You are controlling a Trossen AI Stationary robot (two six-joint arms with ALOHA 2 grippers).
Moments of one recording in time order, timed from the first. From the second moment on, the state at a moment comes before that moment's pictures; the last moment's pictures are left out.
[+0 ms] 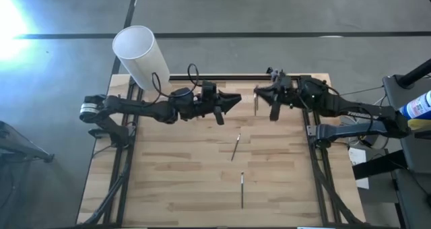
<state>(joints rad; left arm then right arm) 0.06 1.55 1.17 0.61 -0.16 -0.49 -0.25 0.90 0.79 0.03 0.04 0.20</state>
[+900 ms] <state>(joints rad) 0.05 1.55 1.17 0.48 -0.15 -0.50 -0.97 1.12 0.42 0.51 0.18 -0.03</state>
